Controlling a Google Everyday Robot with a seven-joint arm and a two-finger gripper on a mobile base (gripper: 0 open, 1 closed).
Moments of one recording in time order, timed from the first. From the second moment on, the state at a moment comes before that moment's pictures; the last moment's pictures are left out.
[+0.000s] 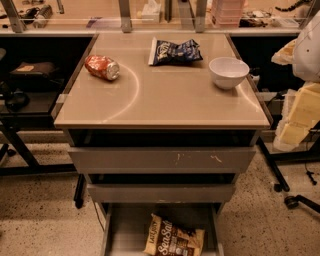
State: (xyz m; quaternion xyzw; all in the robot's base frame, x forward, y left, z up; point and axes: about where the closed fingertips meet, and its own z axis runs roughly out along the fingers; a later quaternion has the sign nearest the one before) arm 0.438 -0.216 0.977 -0.60 0.78 -0.04 0.16
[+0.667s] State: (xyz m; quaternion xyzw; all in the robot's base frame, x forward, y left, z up) arm 0.428 -0.211 0.942 -0.59 0.79 -0.01 0.15
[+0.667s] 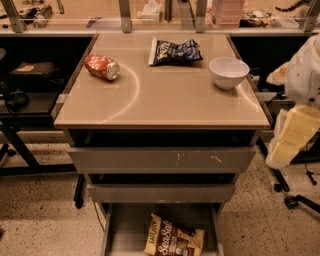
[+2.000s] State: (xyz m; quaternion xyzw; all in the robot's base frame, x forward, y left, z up) arm 0.344 -0.191 0.673 -0.62 0.77 0.10 0.11
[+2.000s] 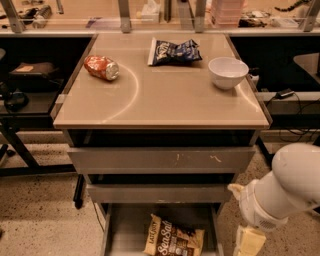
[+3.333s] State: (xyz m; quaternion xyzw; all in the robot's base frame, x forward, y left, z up) arm 0.339 -0.192 0.535 -0.62 0.77 0.13 0.11
